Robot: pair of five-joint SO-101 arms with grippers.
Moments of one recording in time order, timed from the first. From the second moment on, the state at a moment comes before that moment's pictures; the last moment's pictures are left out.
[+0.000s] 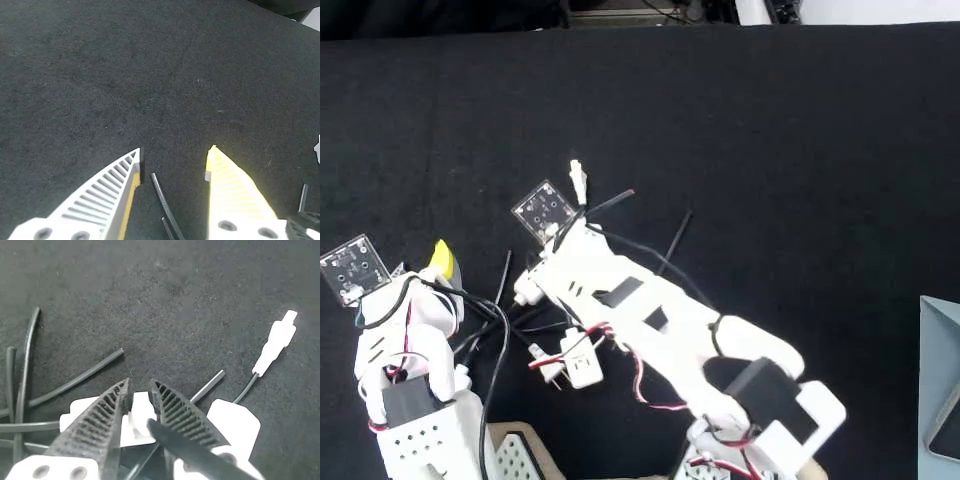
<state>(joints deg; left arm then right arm) -26.5 -98.5 88.5 48.4 9.5 -43.0 -2.9 54.6 0.0 5.3</state>
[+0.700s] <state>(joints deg) -26.5 -98.5 88.5 48.4 9.5 -43.3 1.0 48.4 6.3 13.7</state>
